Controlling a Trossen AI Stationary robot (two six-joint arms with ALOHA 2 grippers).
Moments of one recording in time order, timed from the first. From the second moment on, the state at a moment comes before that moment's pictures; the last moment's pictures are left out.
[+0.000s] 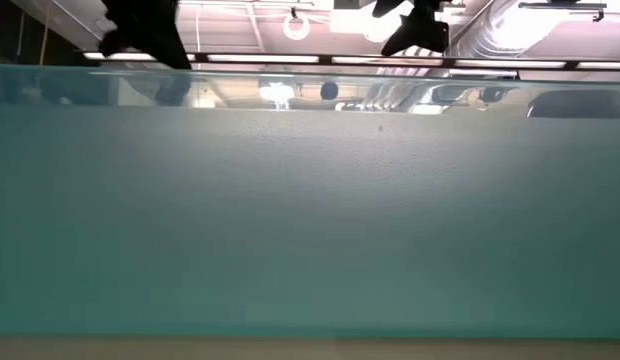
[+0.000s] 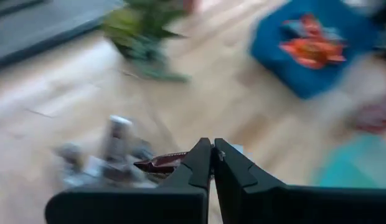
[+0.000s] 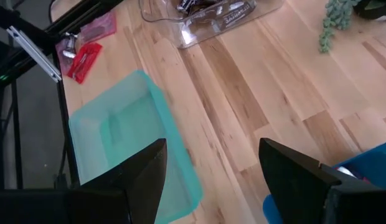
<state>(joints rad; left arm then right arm) -0.22 1.06 1.00 -0.87 -0.60 -0.91 0.01 1.41 1.37 -0.81 -0.06 0.53</state>
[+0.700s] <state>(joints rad) -0.07 1.09 0.60 -0.54 -0.37 -0.86 0.04 1.41 1.37 -0.88 0.00 0.54</state>
